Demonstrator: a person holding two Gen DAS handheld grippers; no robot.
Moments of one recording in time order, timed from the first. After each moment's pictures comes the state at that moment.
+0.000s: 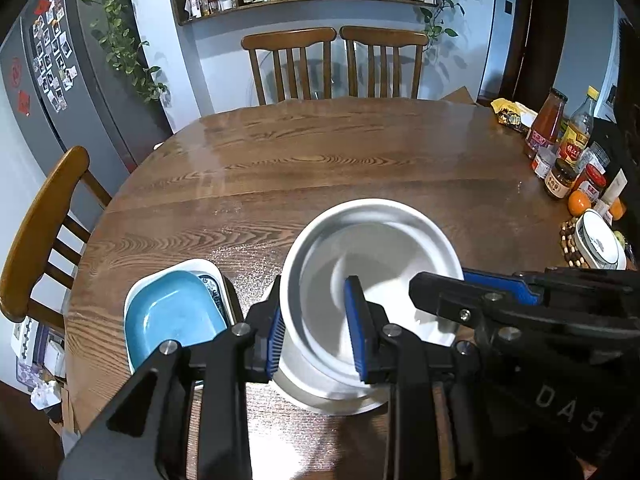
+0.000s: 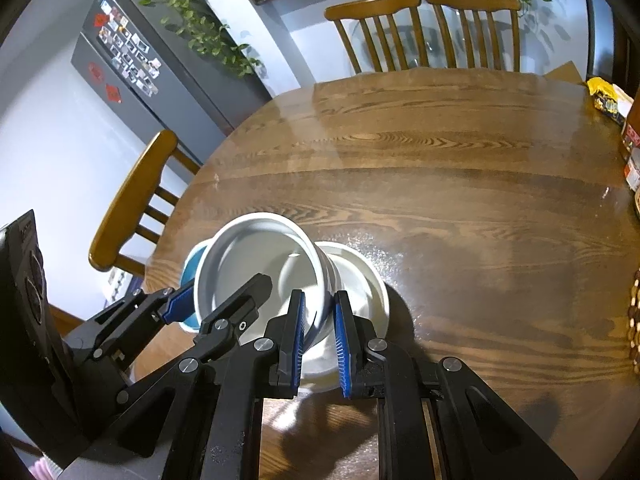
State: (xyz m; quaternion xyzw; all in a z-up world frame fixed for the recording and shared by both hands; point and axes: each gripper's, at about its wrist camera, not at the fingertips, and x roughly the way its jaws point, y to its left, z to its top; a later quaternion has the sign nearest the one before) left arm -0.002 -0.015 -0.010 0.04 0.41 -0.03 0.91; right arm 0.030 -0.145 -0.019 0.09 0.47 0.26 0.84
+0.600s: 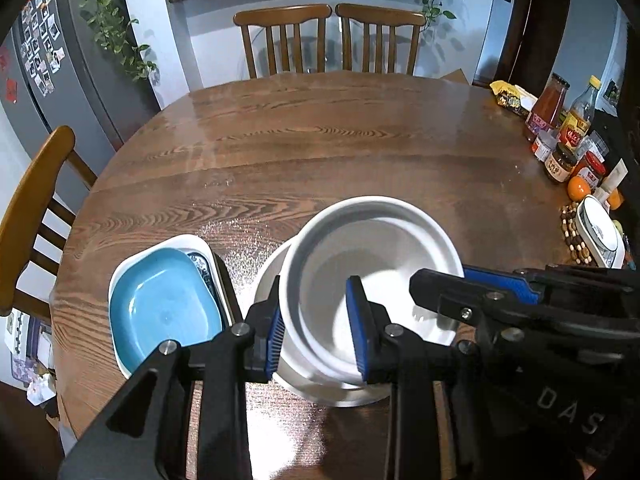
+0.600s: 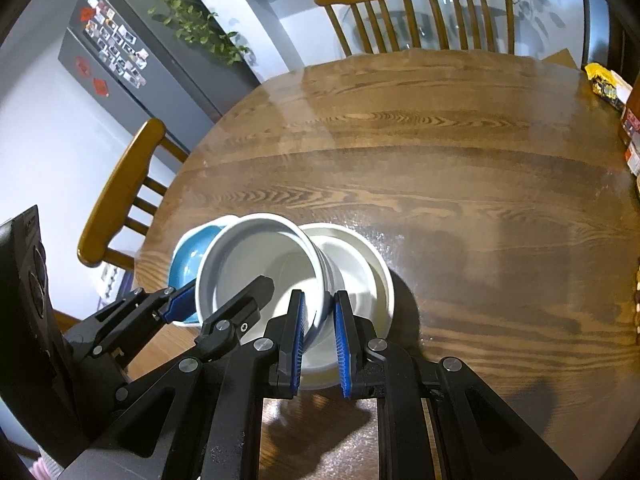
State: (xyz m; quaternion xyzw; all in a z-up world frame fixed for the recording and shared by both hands) left arm 0.007 -0.003 -0.031 0.03 0.45 -0.05 0.89; right arm 0.032 -0.130 -0.037 0.08 0.50 0.25 0.83
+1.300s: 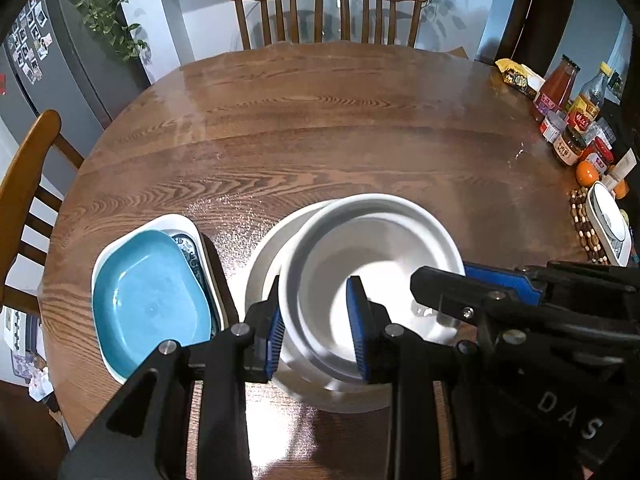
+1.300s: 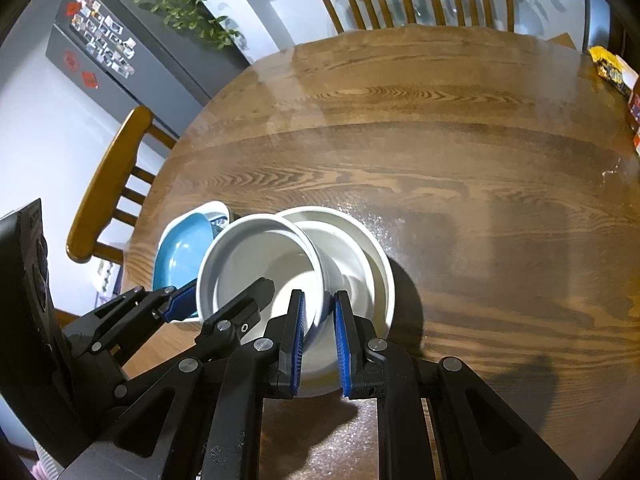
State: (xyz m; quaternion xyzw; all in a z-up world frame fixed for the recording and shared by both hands) left arm 0.024 0.000 -0.054 0.03 0.49 -0.05 0.87; right arm 0.047 -0.124 -0.061 0.09 0.53 0.24 0.81
